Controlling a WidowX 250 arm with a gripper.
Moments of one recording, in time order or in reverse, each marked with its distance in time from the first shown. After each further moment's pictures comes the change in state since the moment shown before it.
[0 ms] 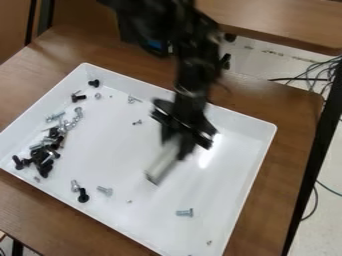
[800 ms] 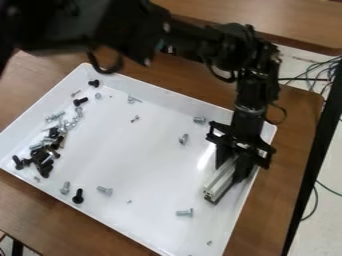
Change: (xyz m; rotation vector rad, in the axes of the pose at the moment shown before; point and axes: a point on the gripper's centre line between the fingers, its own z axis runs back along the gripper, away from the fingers) arm 0.050 -0.018 -0.032 -0.122 0.148 0.046
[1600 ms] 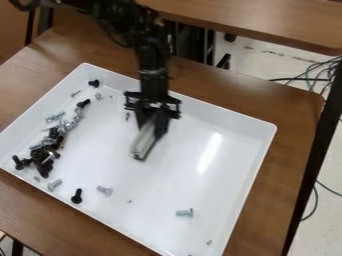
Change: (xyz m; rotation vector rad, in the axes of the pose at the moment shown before) arm -0.023 0.159 0.003 -0.086 -0.035 0.290
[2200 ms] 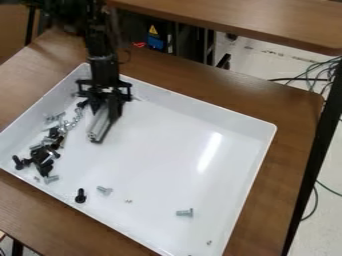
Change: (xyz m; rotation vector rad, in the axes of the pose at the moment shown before) arm 0.000 0.087 0.010 0.000 -0.008 0.145
